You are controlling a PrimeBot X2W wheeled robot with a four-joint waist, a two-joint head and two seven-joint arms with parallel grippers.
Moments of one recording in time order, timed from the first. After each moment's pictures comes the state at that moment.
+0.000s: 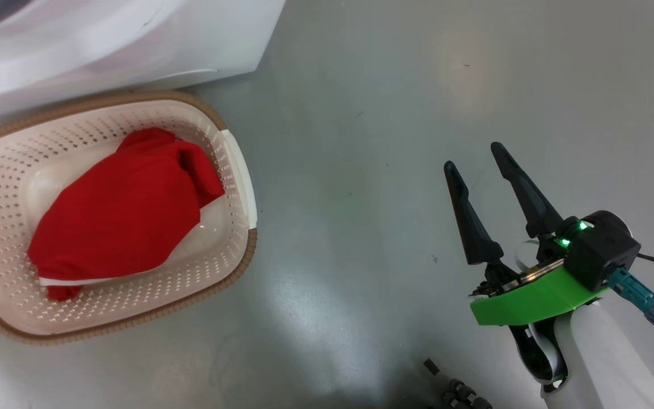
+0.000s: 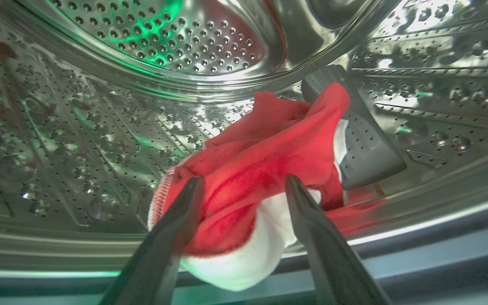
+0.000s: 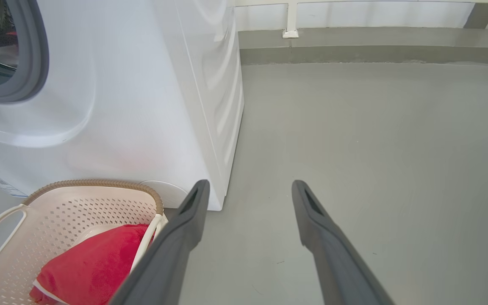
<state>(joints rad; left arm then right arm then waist) -1.34 0.57 -0.20 0.82 -0.12 0.02 0.20 -0.30 -0.05 0.17 0.10 0.28 0.13 -0.26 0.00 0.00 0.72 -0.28</state>
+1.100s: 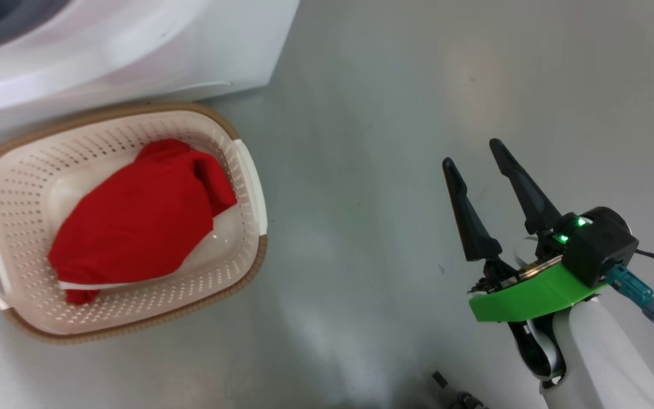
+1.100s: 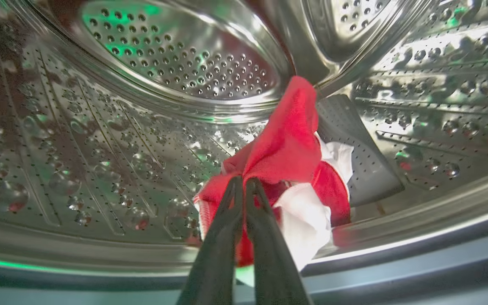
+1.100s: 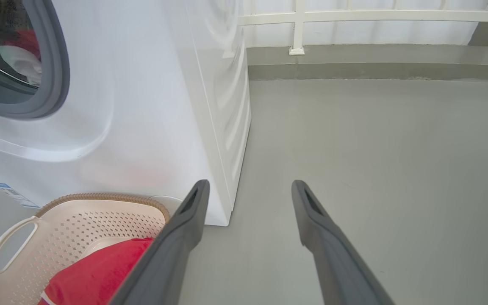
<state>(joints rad) -1.35 0.59 -0.24 0.82 -0.16 0.03 0.21 -0.31 -0.05 0.17 0.11 0.28 0.13 -0.26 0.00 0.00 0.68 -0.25</state>
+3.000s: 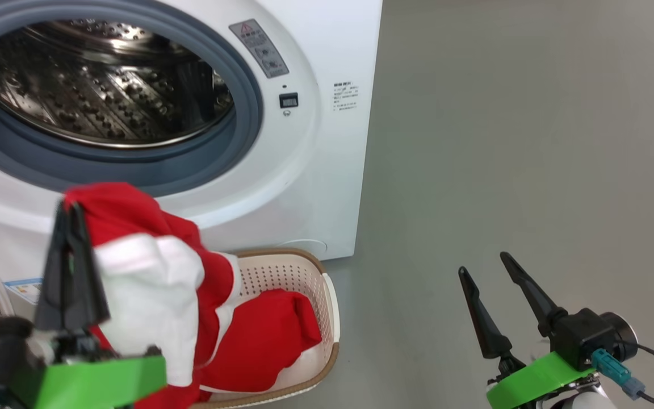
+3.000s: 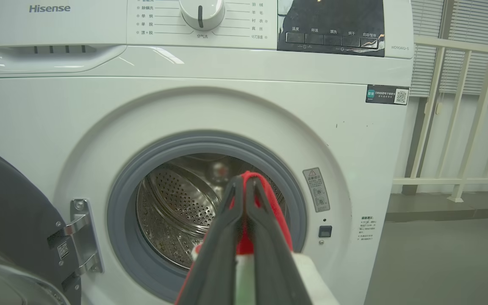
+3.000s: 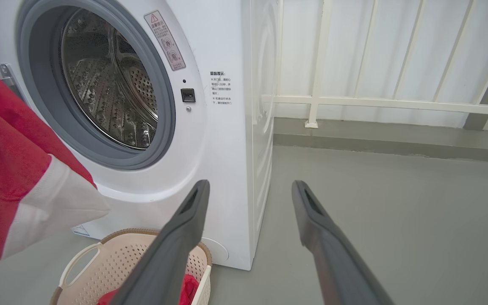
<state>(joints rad) -0.15 0.33 -0.18 -0.40 -0.27 0.46 -0.05 -0.05 -0.05 0.12 0.17 0.18 0.13 -0.26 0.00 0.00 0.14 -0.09</state>
